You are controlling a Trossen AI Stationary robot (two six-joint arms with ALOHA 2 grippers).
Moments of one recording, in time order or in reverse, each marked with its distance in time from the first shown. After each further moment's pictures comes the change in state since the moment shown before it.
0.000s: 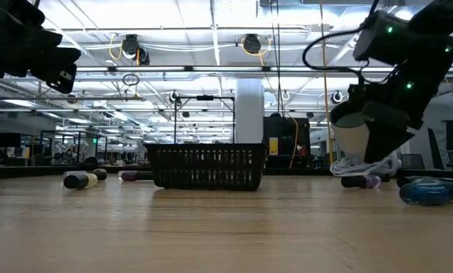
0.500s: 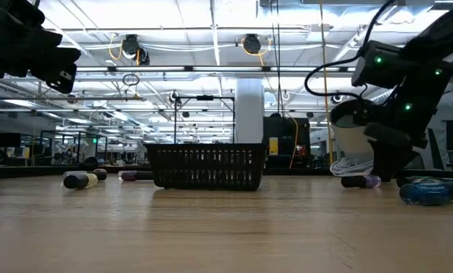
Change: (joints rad) left arm 0.000 0.000 0.000 0.000 0.000 0.000; right arm -0.184 0.003 -0.116 0.144 -0.146 -0.115
